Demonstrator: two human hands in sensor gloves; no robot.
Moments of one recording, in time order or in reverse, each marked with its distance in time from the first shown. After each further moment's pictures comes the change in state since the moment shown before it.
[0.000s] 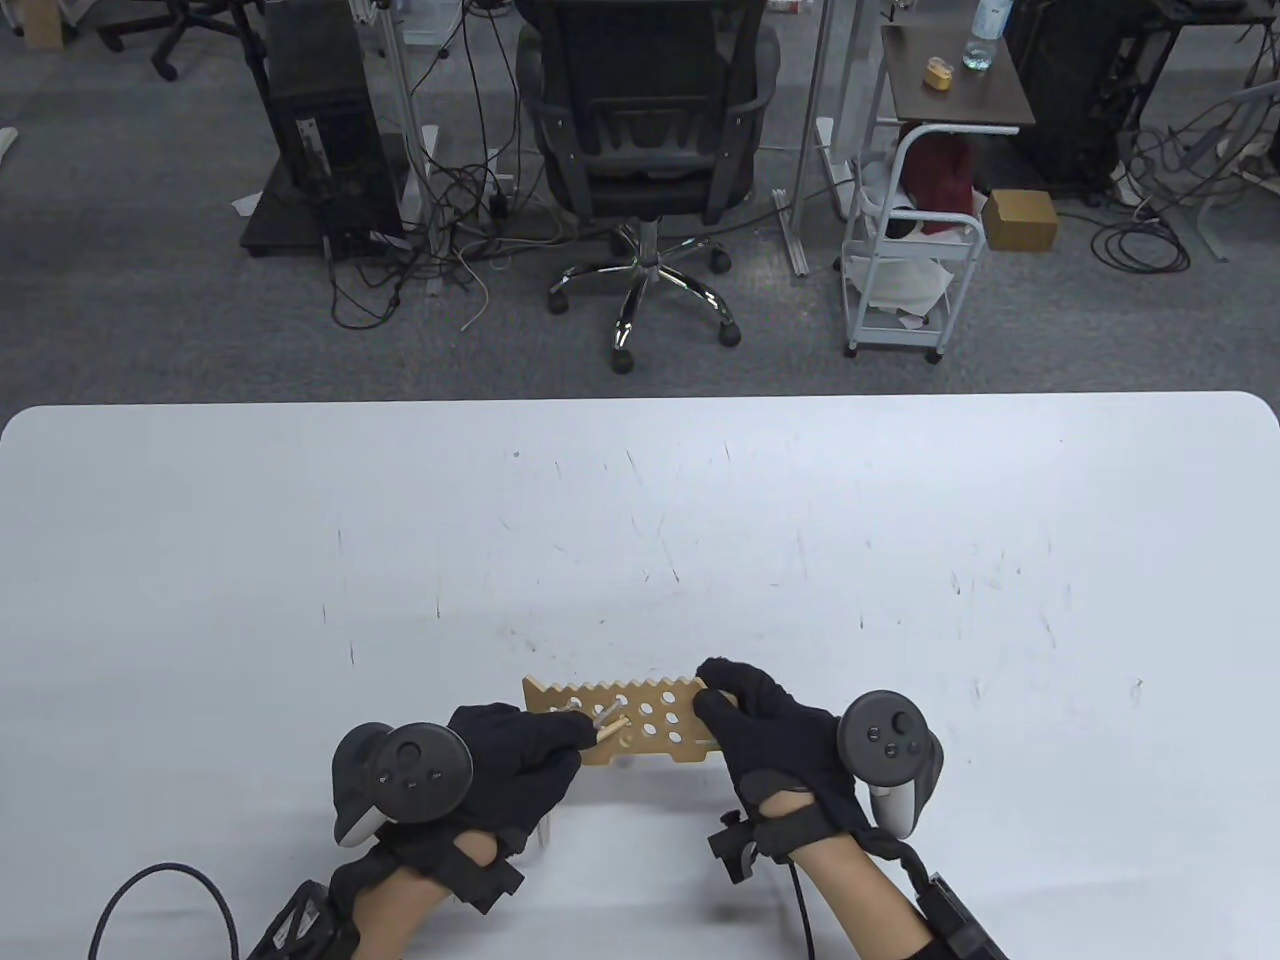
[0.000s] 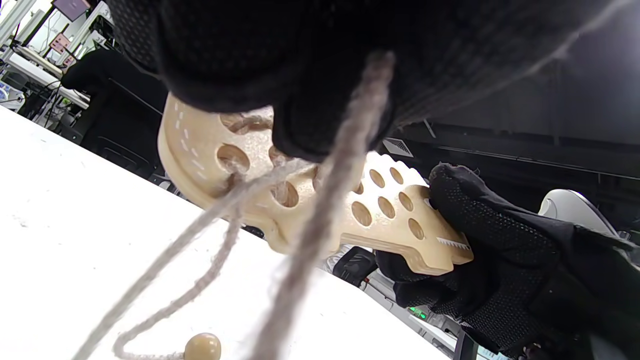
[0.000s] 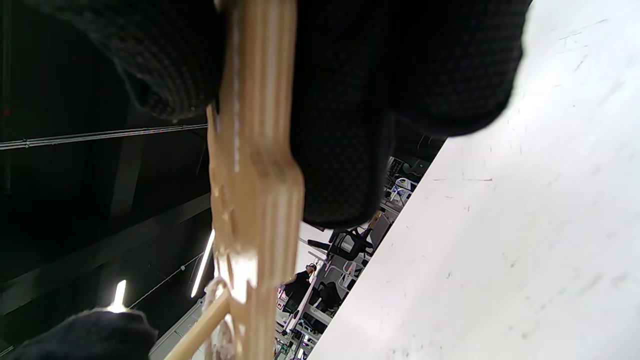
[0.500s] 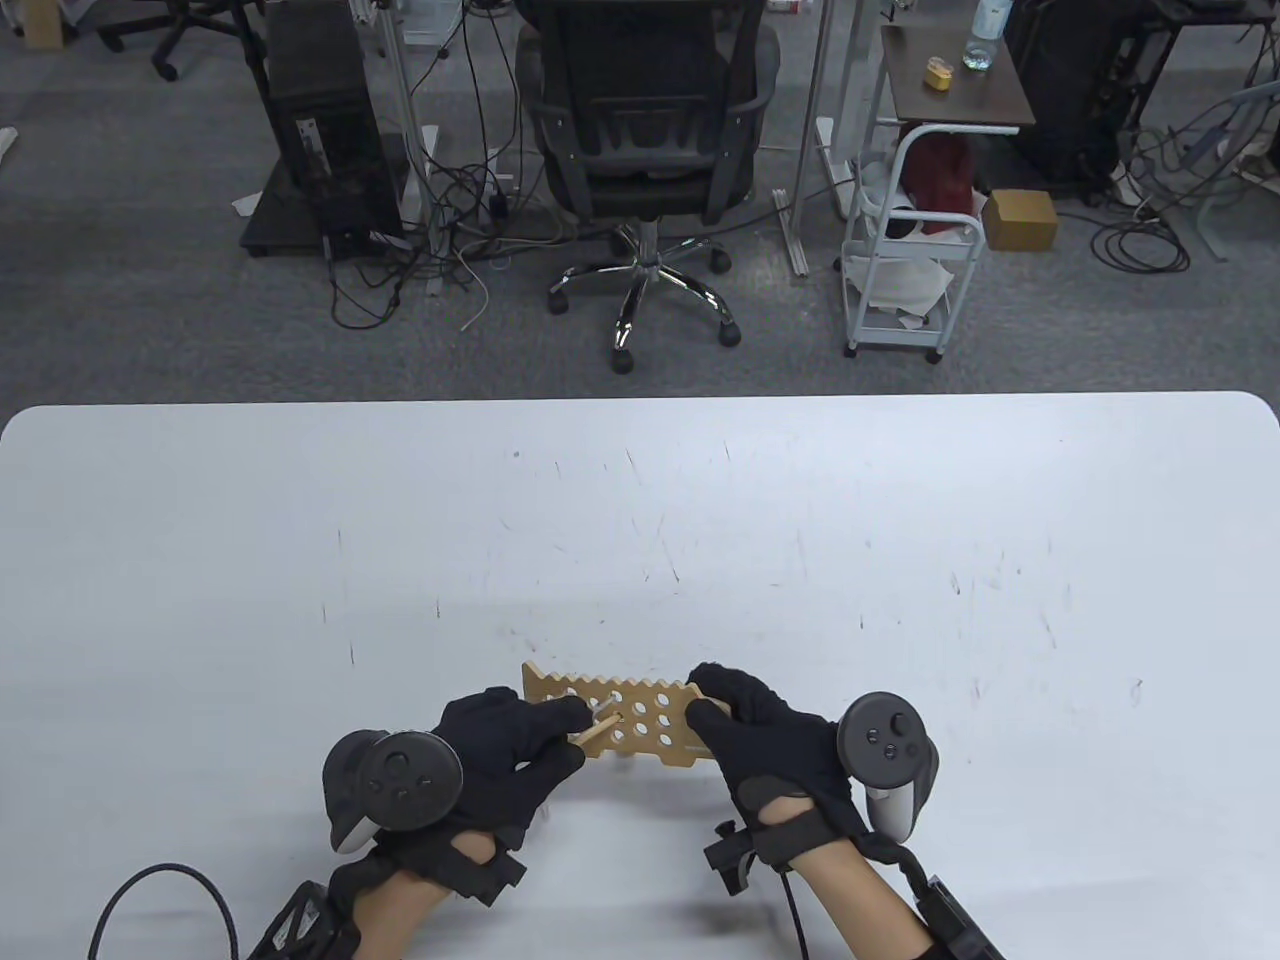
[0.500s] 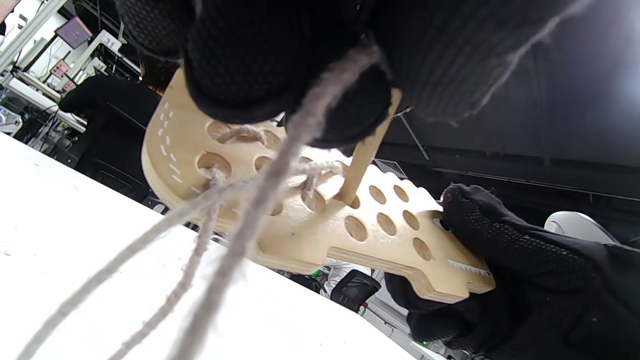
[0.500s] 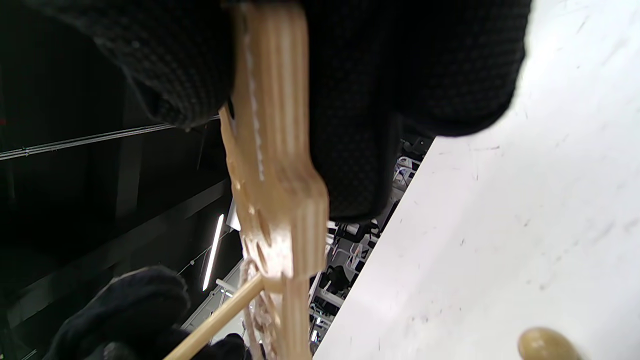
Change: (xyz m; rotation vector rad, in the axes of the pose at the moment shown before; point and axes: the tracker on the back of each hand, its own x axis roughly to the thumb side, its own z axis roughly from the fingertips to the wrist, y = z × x) left_hand -0.001 0.003 0.003 0.090 -0.014 -0.017; right_hand 0.002 0.006 0.004 0.060 0.029 -0.081
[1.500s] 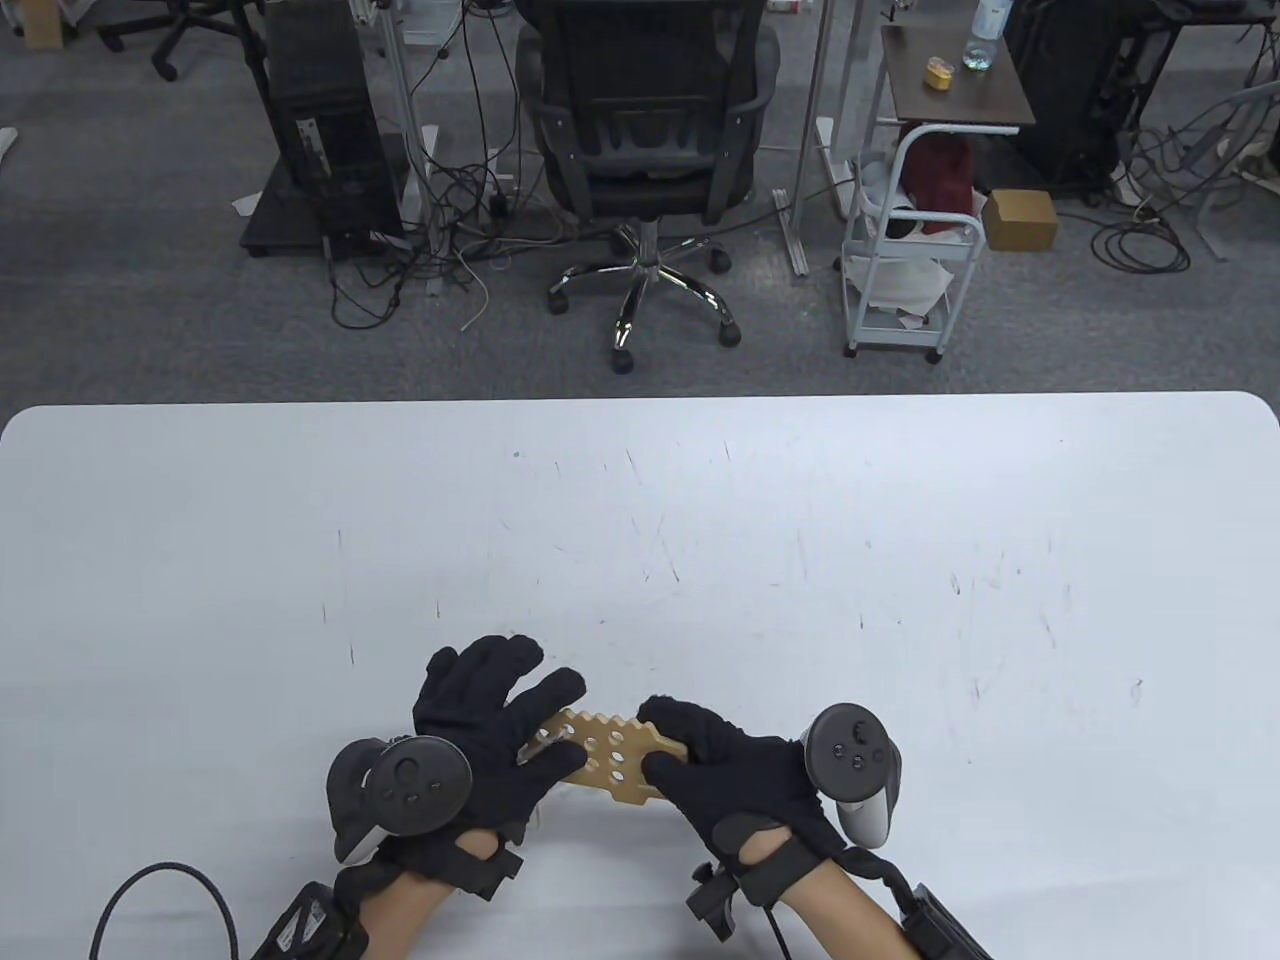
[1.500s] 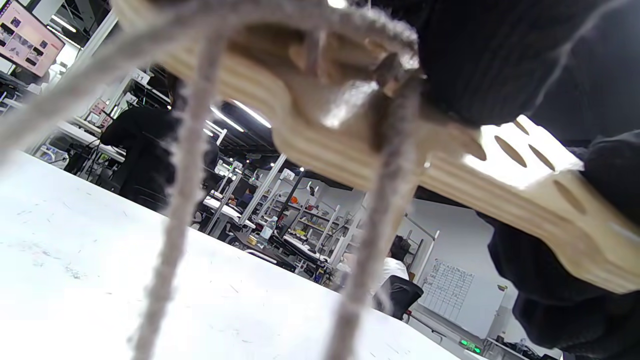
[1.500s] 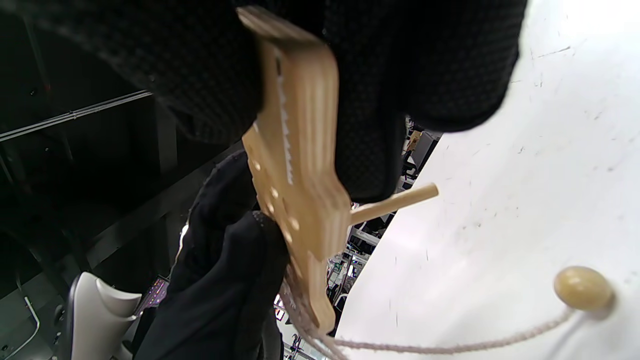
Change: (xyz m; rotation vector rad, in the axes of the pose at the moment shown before) left_hand -0.001 -0.001 0.003 0.026 0.069 -0.094; right_hand 0.017 0.026 0.010 0.183 -0.073 -0.066
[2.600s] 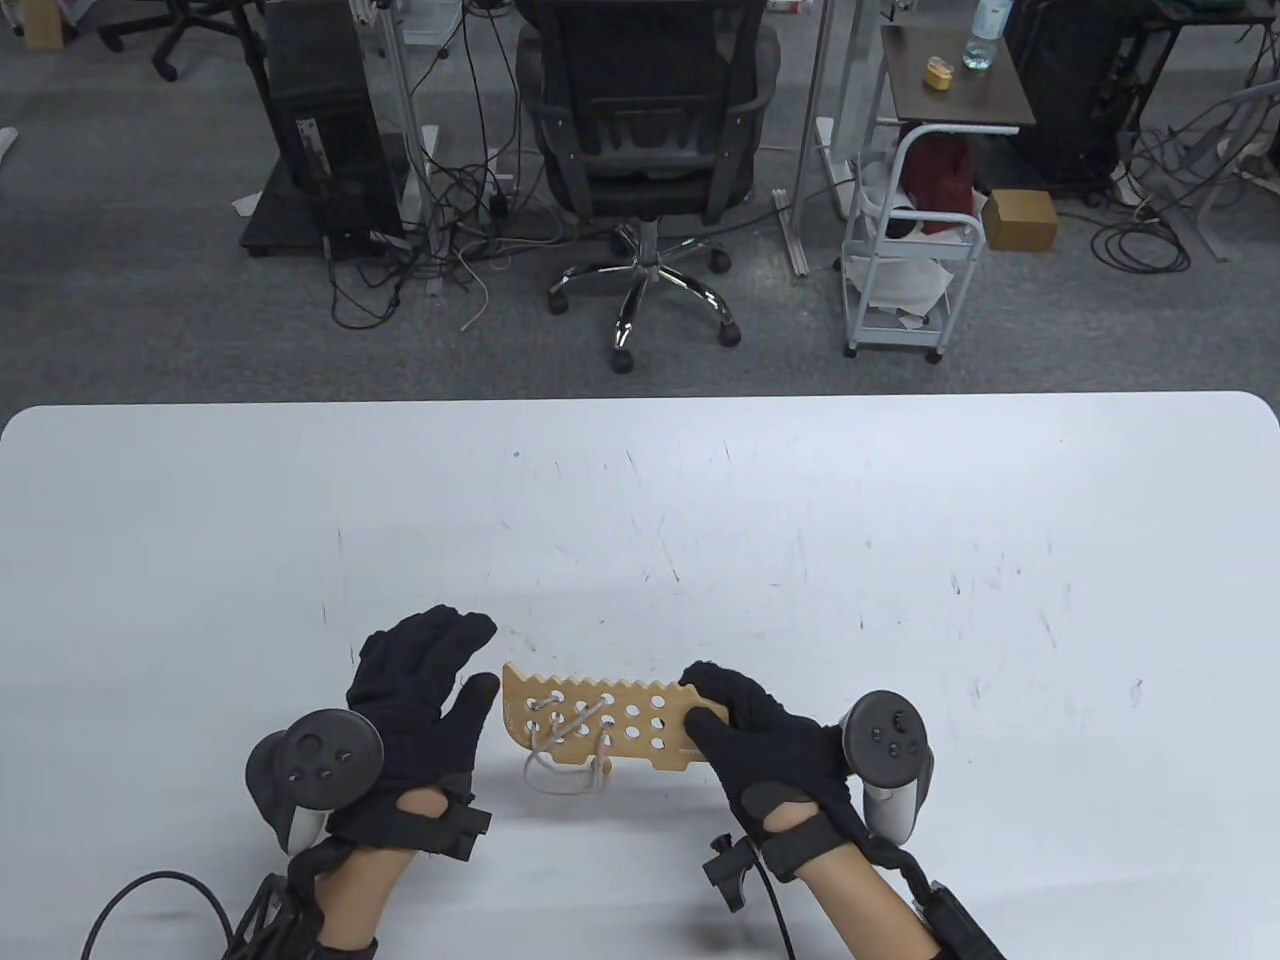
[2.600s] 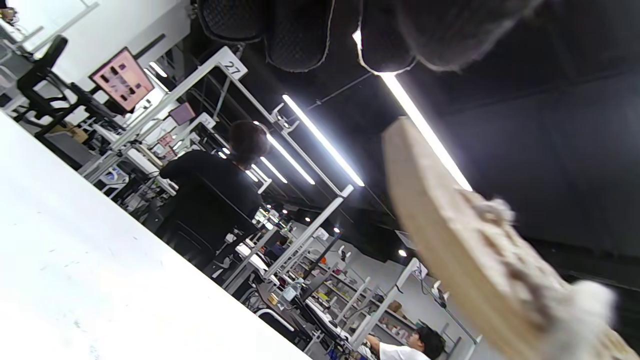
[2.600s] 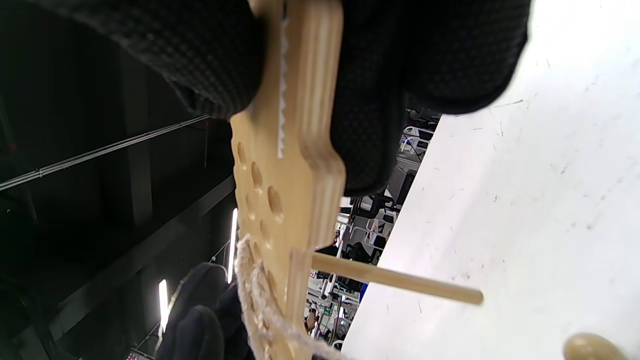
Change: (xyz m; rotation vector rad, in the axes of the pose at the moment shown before) left_hand -0.047 0.035 0.002 0.206 0.192 0.161; right_hand -0.006 -0.027 -0.002 -0.143 0.087 -0.071
